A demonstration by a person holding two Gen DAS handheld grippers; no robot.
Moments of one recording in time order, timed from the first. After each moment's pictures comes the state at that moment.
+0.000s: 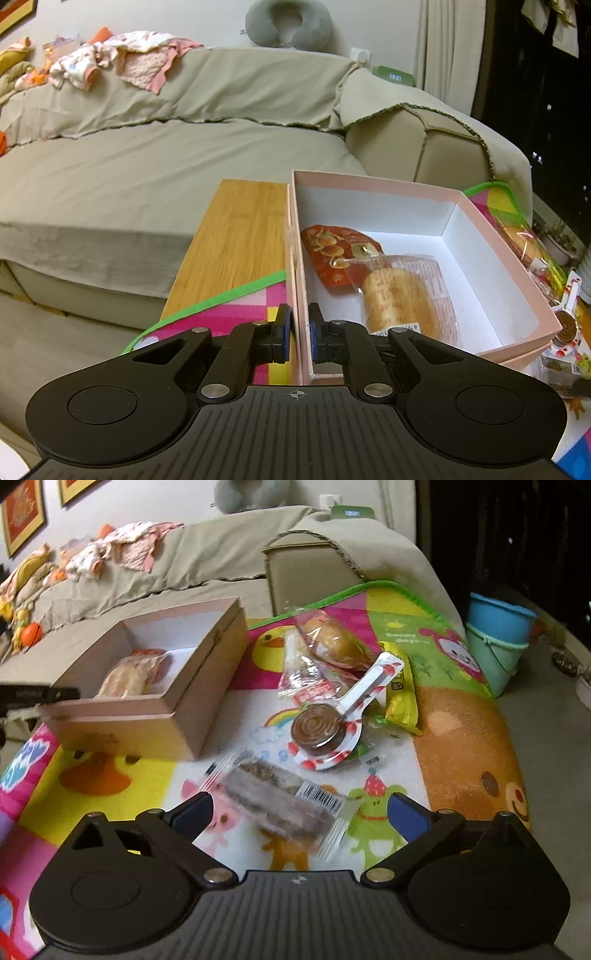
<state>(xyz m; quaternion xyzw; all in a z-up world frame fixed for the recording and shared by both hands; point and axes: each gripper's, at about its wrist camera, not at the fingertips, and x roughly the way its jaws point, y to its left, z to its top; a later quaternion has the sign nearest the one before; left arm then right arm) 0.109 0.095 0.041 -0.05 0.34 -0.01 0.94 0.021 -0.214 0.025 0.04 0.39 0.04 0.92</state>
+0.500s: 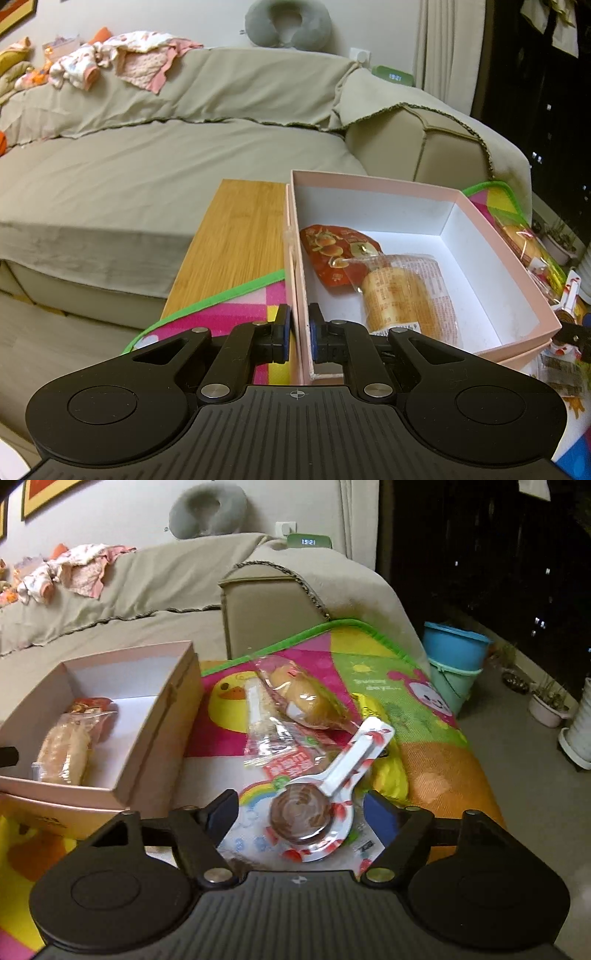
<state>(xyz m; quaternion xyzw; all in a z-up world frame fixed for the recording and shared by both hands) 0.108 0.094 0.041 -0.05 0.34 -0.01 0.94 0.064 -0.189 0.029 0.01 0.34 -0.05 0.94</state>
